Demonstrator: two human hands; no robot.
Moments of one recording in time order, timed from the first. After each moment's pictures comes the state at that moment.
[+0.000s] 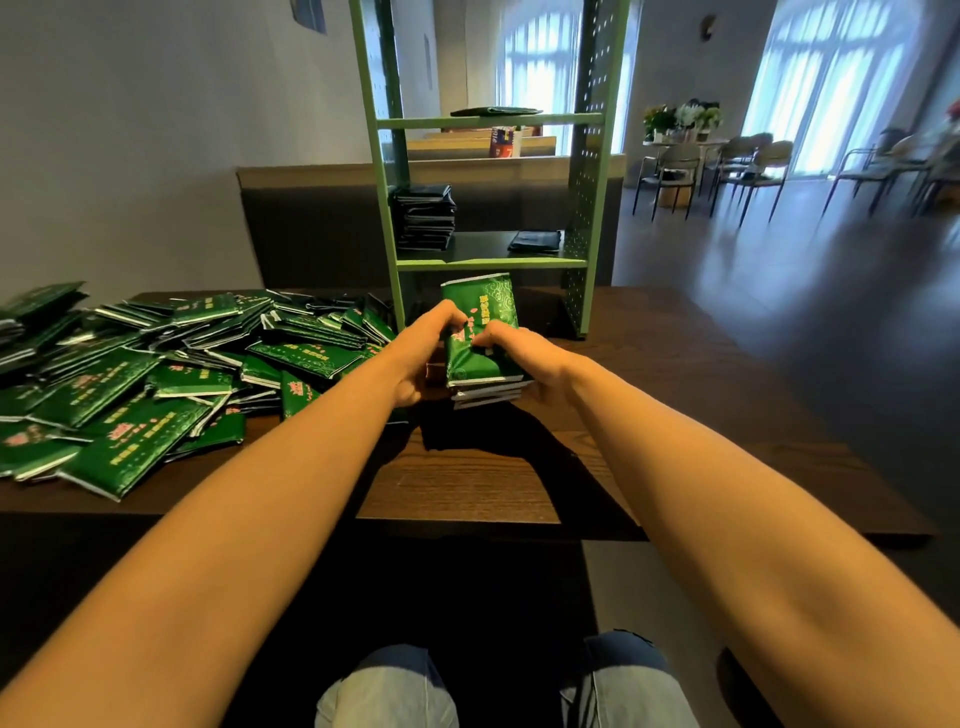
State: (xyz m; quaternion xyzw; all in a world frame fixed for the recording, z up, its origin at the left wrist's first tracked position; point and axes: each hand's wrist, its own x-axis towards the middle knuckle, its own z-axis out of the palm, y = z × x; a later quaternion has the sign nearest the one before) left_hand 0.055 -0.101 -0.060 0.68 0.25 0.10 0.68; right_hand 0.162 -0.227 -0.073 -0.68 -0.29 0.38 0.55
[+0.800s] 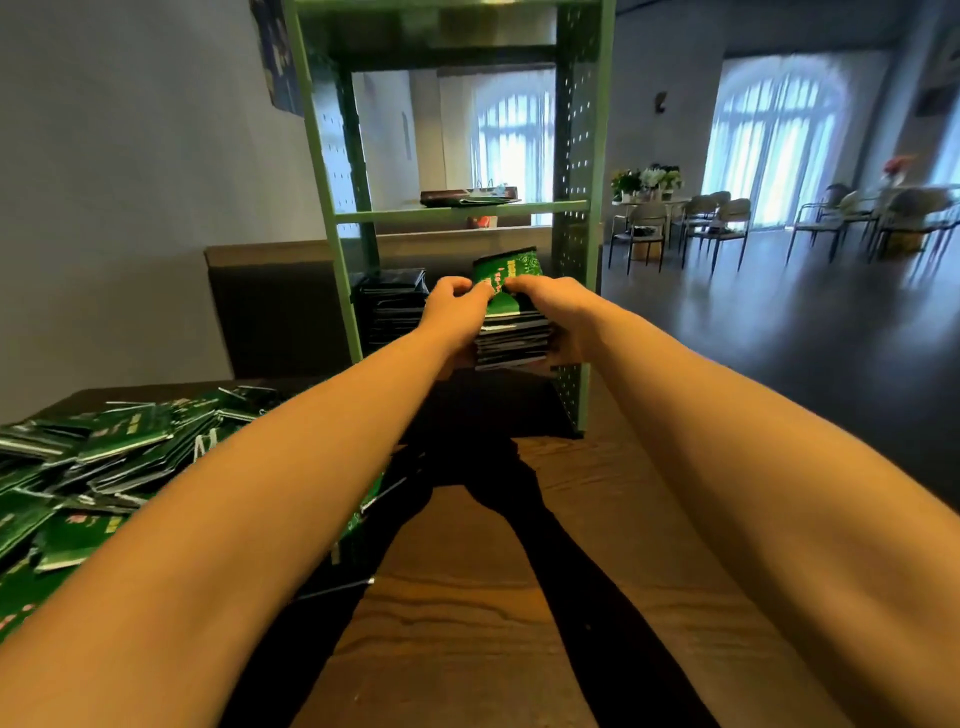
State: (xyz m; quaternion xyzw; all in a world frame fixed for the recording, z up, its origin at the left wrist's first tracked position) left_hand 0.206 -0.072 0.034 0.75 0.23 0.30 0.54; right_hand 0.282 -0.182 0.043 -0.73 -0.20 0.22 0.62
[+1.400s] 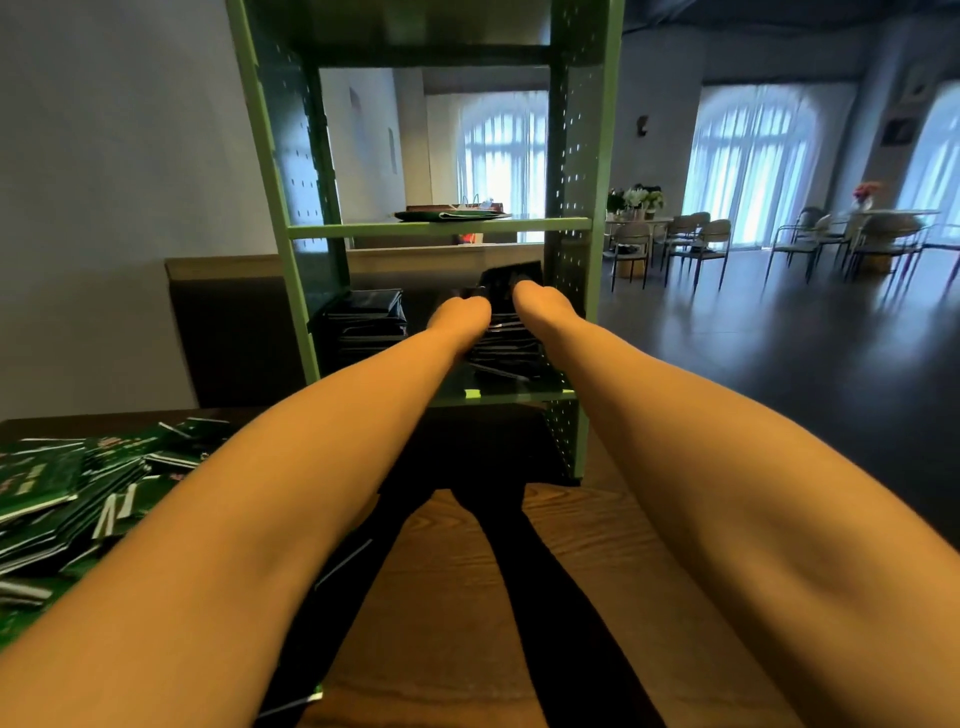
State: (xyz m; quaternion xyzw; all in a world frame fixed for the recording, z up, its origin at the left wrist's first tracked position) left_hand 0.289 -0.048 0.042 0.79 0.29 0.23 0.49; right_hand 0.338 -0.134 0.050 -0.80 -0.19 0.09 0.56
